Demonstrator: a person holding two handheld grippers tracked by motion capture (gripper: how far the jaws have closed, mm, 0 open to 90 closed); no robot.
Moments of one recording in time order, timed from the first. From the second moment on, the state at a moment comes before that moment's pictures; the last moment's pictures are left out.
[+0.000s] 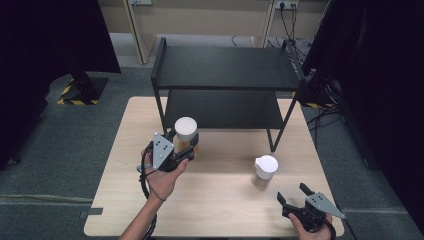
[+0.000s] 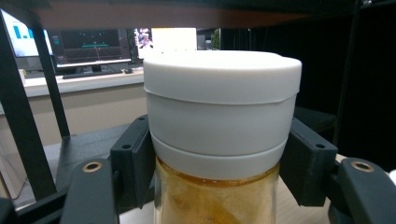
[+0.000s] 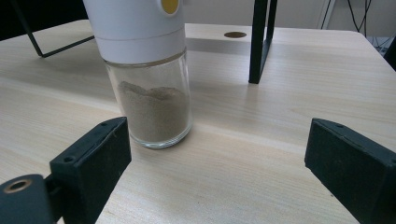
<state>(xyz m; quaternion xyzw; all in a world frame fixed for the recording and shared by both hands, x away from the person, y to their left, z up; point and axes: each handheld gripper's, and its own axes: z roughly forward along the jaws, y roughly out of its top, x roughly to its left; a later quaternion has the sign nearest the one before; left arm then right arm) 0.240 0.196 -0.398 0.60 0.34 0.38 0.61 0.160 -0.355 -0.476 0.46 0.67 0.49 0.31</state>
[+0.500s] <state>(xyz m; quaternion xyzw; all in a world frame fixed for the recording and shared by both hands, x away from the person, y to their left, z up) 0.236 0.194 -0.366 0.58 0.34 0.40 0.62 0.160 -0.355 -0.476 0.46 0.67 0.49 0.31</state>
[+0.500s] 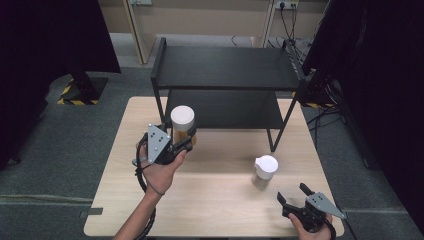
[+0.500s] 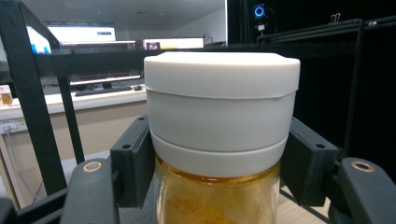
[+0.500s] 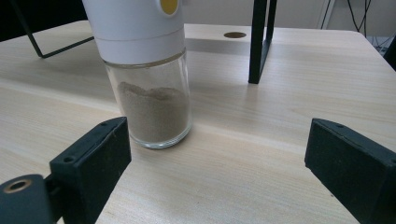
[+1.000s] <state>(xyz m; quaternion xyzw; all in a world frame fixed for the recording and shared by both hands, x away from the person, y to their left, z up) 0.234 0.192 -0.337 0.56 0.32 0.42 0.63 0.160 -0.355 -0.476 0.46 0.67 0.49 0.31</state>
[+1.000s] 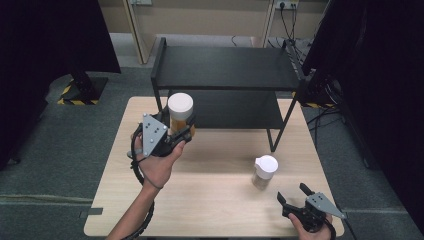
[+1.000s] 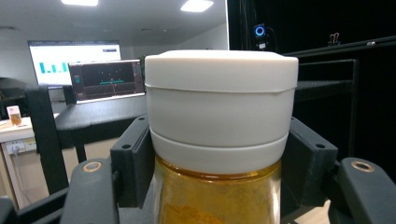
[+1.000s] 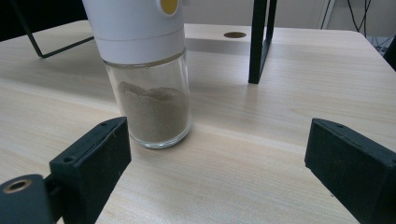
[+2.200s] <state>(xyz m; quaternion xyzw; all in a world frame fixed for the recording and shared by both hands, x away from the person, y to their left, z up) 0.240 0.193 -0.292 0.54 0.33 0.43 0.64 0.161 -0.355 -0.476 0.46 0.67 0.49 0.30</state>
